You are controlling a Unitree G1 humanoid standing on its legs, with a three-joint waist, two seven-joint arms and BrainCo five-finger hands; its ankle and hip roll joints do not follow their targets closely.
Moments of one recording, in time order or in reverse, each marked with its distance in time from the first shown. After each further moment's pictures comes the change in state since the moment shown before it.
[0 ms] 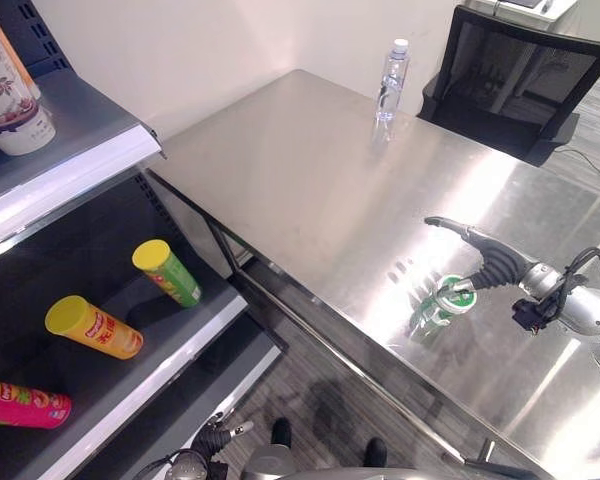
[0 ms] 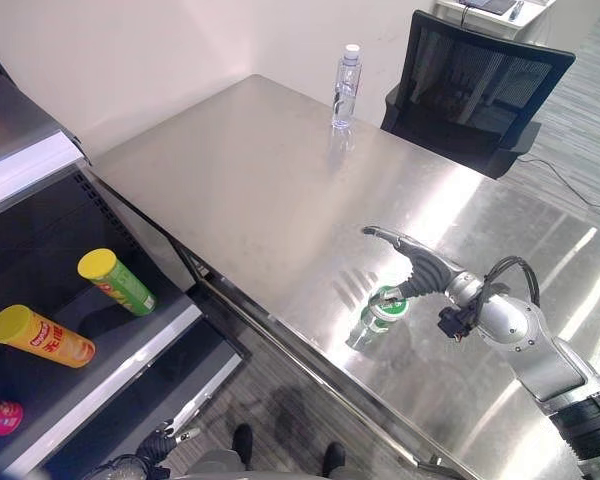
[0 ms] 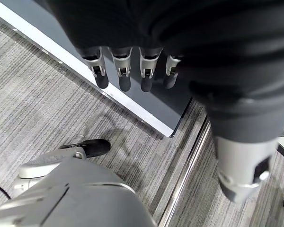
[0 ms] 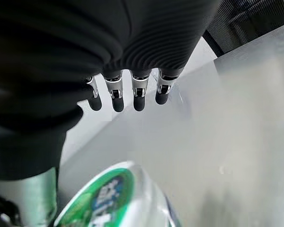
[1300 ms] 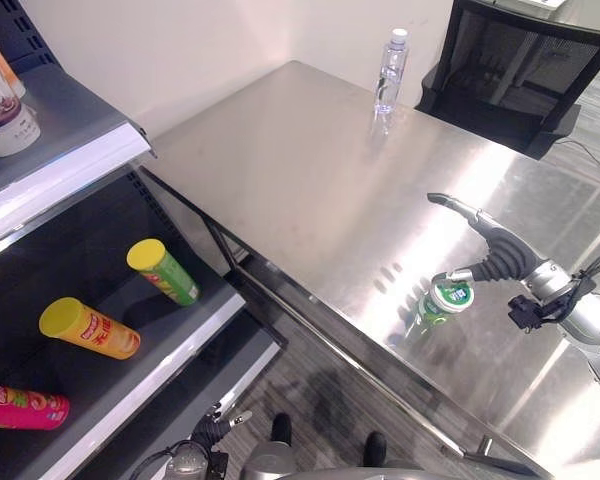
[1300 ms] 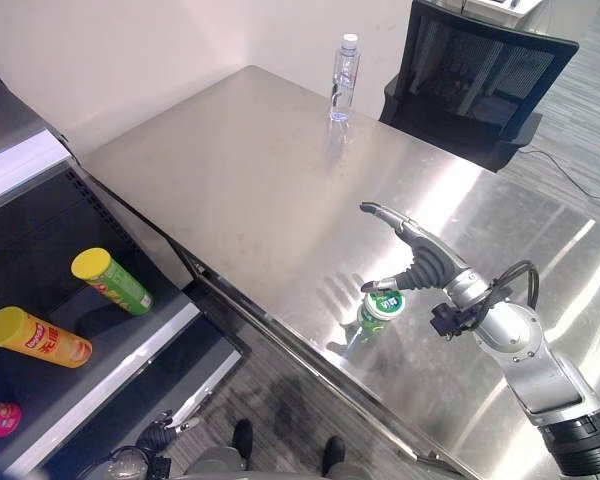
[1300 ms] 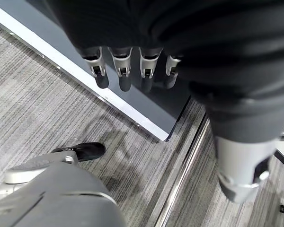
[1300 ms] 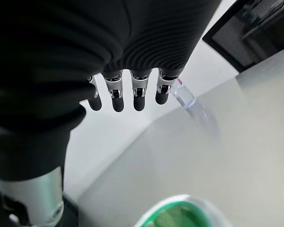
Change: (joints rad) left arm -0.026 -0.004 0.031 -0.003 0.002 0.001 0.011; right arm 0.078 0.093 -0.161 -0.141 0.007 -0.009 -0.016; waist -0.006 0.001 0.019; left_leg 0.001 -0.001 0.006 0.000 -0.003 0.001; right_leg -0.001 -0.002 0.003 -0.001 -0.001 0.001
